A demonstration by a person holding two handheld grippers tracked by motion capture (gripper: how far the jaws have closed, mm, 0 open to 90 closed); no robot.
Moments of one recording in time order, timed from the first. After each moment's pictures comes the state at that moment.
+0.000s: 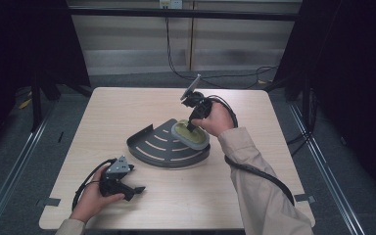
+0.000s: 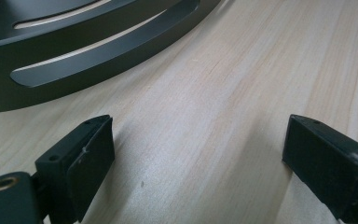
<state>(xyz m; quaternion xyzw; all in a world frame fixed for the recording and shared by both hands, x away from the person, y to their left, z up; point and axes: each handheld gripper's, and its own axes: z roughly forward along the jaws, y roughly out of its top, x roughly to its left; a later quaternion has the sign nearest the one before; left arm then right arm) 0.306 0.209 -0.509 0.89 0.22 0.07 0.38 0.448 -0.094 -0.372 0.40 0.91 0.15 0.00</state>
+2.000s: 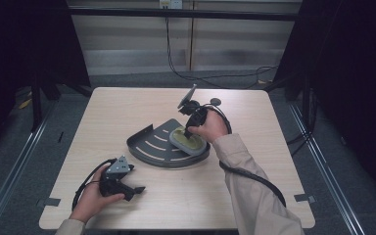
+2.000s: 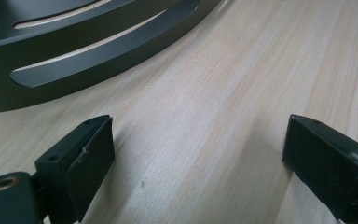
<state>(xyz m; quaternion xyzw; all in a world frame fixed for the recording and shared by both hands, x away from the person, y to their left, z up) 0.305 0.209 -0.509 0.90 0.22 0.08 0.38 0.451 -0.086 -0.410 0.40 0.91 0.14 -0.01</state>
